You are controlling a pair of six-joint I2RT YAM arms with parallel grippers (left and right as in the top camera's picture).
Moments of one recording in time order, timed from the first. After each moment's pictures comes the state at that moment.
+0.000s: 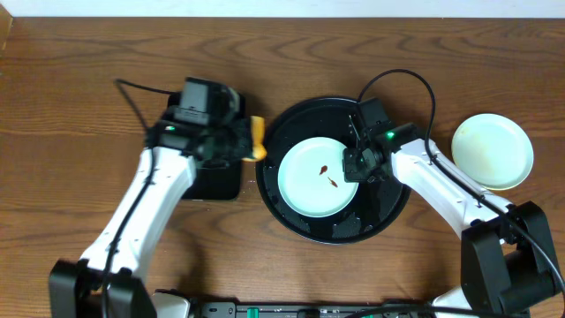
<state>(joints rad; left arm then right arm) -0.26 1.52 1.13 -0.73 0.34 -0.44 0.42 1.71 1.10 -0.75 -0.03 0.39</state>
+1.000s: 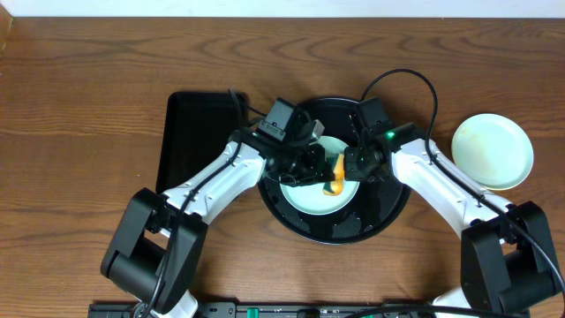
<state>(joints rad) -0.55 1.78 1.12 -0.46 0.73 -0.66 0.42 1.71 1.10 -0.75 -0.02 0.44</state>
